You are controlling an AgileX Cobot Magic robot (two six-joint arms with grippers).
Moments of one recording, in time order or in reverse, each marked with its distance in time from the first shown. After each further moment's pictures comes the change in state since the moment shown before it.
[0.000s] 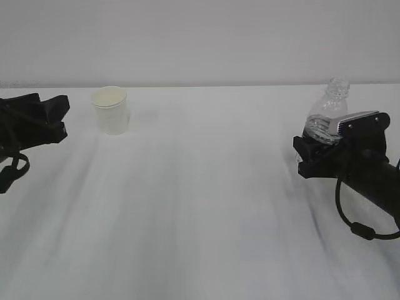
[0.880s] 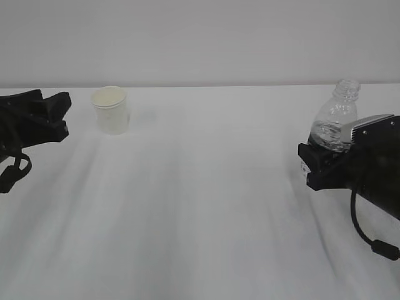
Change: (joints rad) left arm 0.000 0.017 0.000 0.018 -0.050 0.000; right arm 0.000 -0.138 0.145 -0.045 0.004 0.000
